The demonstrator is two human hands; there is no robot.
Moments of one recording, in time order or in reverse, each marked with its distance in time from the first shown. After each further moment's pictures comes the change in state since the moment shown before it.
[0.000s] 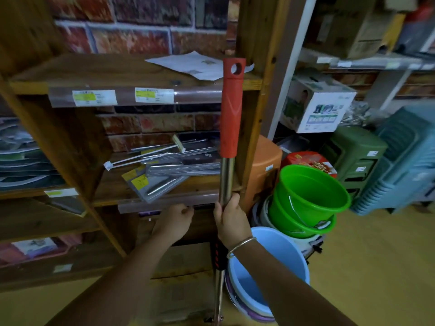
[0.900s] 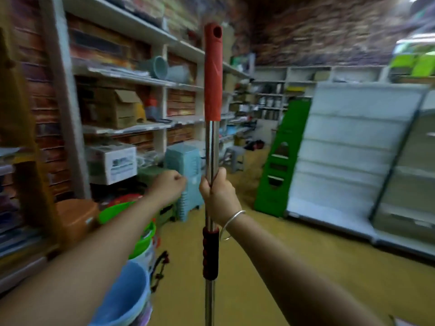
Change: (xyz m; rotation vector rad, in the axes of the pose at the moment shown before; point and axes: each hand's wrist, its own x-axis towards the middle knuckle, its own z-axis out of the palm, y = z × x) left_hand -0.406 0.251 0.064 -0.031 -0.304 0.915; right_hand -0.368 -0.141 -0.376 -0.165 0.668 0.302
